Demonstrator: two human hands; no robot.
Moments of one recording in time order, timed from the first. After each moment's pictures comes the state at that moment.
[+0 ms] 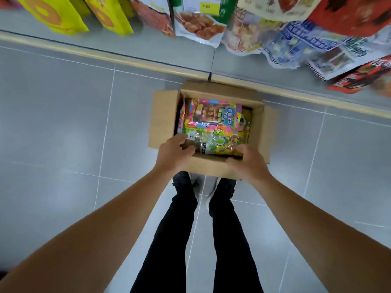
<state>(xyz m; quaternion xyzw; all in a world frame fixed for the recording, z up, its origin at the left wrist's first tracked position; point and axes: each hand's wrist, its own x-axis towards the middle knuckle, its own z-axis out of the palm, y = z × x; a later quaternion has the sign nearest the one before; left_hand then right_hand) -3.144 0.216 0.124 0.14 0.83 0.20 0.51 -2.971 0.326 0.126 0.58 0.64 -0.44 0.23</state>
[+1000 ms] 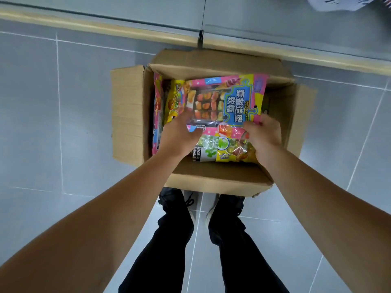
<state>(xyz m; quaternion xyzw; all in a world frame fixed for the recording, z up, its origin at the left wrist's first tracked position) -3.129 0.304 -0.145 0.23 0.83 0.16 0.47 -2.969 0.419 -0.157 0.72 0.46 -0.52 0.01</state>
